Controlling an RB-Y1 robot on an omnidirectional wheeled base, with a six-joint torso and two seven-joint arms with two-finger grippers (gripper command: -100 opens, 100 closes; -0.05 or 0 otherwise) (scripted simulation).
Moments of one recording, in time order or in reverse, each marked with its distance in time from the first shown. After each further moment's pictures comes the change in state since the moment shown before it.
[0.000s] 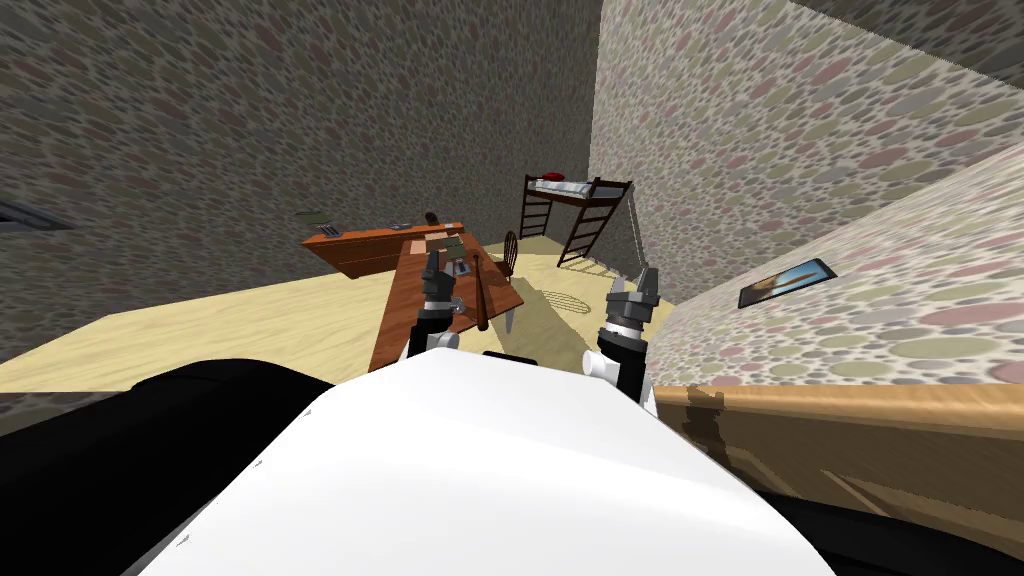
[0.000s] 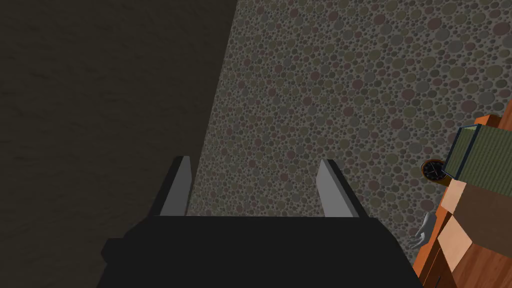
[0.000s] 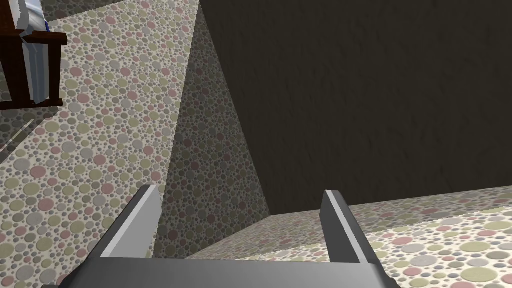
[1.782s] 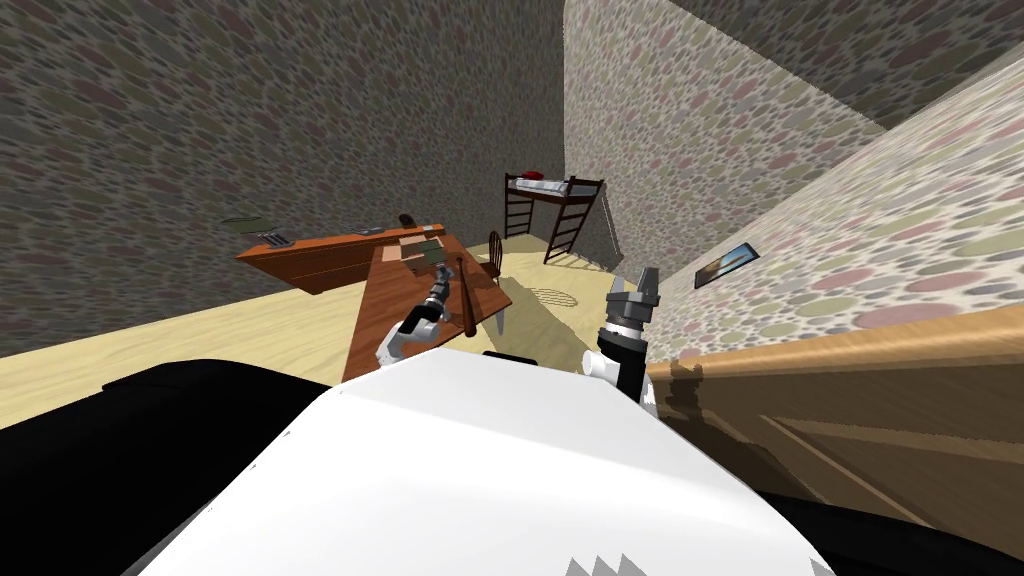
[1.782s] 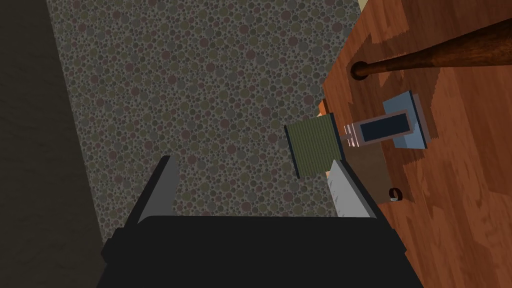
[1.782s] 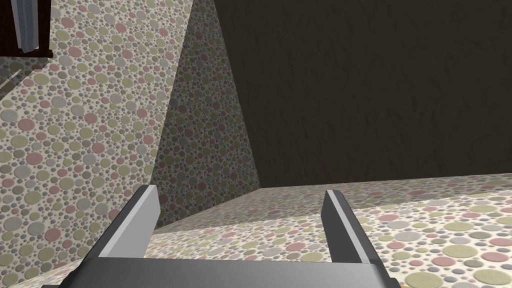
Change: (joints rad) left arm -0.159 0.287 0.216 0.309 0.103 0.496 -0.040; right arm 0.000 0.000 0.000 0.000 0.000 0.000 0.000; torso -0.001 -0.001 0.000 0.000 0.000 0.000
